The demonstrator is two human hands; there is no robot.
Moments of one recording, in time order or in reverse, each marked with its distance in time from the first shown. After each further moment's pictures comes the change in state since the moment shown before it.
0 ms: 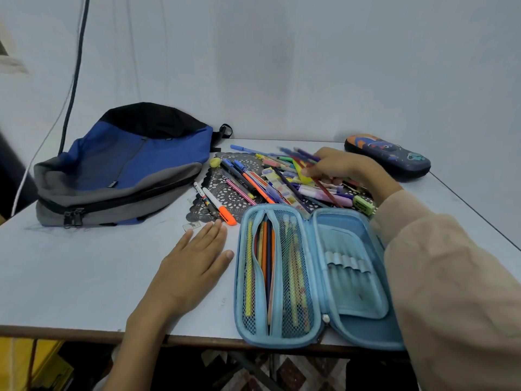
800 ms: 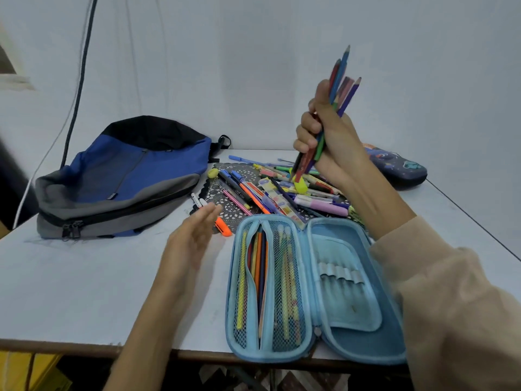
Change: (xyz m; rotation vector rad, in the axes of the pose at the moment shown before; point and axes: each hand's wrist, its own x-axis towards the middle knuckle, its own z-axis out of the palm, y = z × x) left_hand 0.011 0.055 -0.042 -1.558 0.353 -0.304; right_hand -0.068 -0.080 0.000 1.468 0.195 -0.497
